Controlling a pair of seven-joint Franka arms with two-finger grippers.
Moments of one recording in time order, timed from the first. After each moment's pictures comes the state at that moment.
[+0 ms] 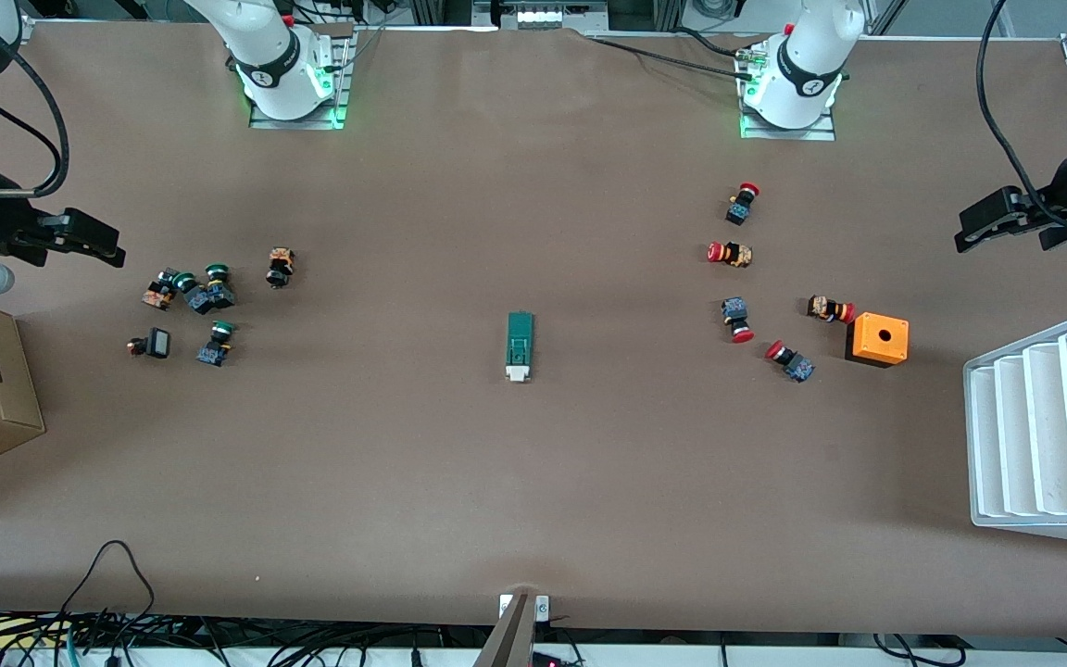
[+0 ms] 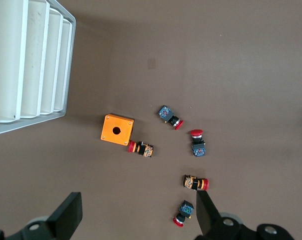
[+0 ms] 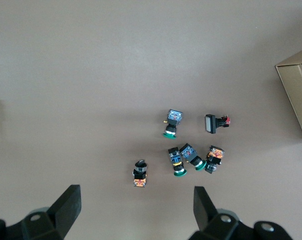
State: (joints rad) left arm 0.02 0.08 -0.02 -1.46 0.00 1.51 -0.05; right arm 0.02 0.11 -0.01 -1.53 0.01 1.60 0.02
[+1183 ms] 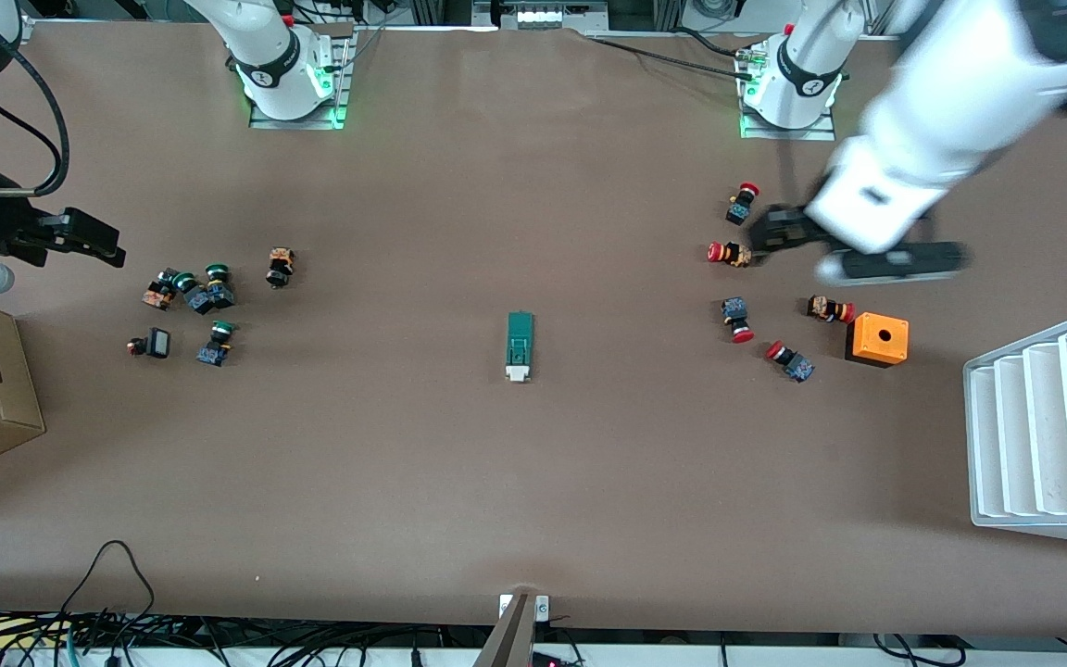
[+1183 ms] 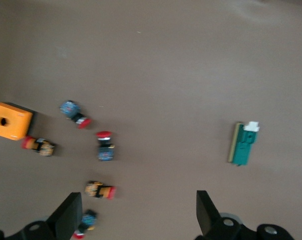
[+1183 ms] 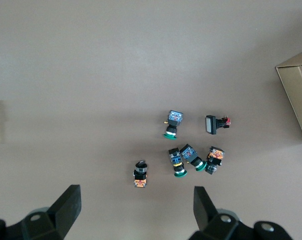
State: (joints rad) left arm -0.10 0.18 -0.34 -1.52 -0.03 1.74 -0.62; right arm 0.03 0.11 -0.01 -1.53 0.01 1.60 0.02
